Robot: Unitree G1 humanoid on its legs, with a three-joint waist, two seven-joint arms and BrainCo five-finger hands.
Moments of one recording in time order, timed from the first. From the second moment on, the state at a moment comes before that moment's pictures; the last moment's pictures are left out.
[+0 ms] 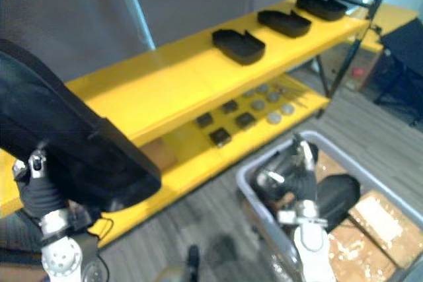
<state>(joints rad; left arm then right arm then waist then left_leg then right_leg) 0.33 0.01 0.18 -0.42 -0.18 -0.46 0.23 0.21 -0.16 -0.03 -0.06 0.05 -0.44 -0.10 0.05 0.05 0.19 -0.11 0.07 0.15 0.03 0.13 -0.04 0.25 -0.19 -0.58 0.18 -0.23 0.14</state>
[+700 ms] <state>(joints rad) 0.14 0.11 0.21 -0.35 -0.18 -0.40 0.15 0.10 -0.12 -0.06 -0.04 0.10 -0.50 -0.03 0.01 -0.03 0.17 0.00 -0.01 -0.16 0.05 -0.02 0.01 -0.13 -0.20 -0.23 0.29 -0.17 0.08</state>
